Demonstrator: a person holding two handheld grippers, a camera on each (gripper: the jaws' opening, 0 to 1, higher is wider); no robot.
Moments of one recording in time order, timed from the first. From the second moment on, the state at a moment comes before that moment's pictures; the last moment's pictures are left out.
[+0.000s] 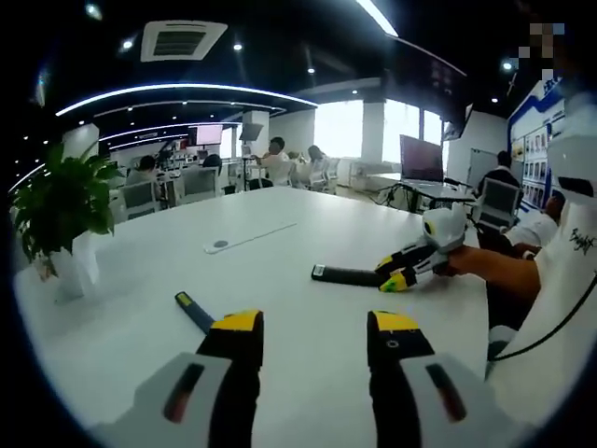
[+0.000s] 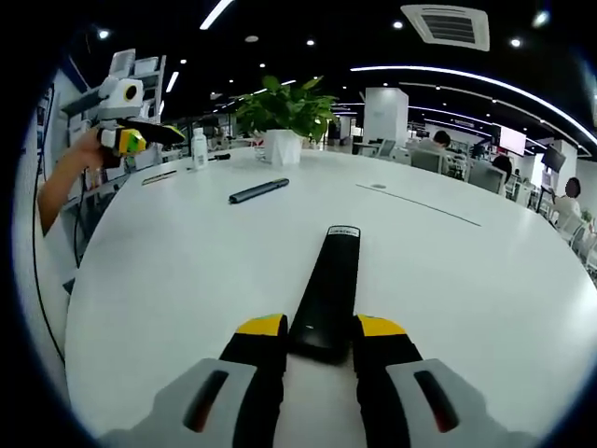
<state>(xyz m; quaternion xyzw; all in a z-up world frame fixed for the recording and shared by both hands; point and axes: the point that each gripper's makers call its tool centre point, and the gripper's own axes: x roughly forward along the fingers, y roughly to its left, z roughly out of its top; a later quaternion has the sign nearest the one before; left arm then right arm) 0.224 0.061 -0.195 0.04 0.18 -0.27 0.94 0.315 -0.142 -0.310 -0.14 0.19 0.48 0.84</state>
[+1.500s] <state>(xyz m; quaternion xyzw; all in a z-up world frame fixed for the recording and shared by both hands) 0.244 0.032 -0.207 0.03 0.17 -0.27 0.95 0.314 -0.142 -0.312 -0.13 0.19 0.48 0.85</state>
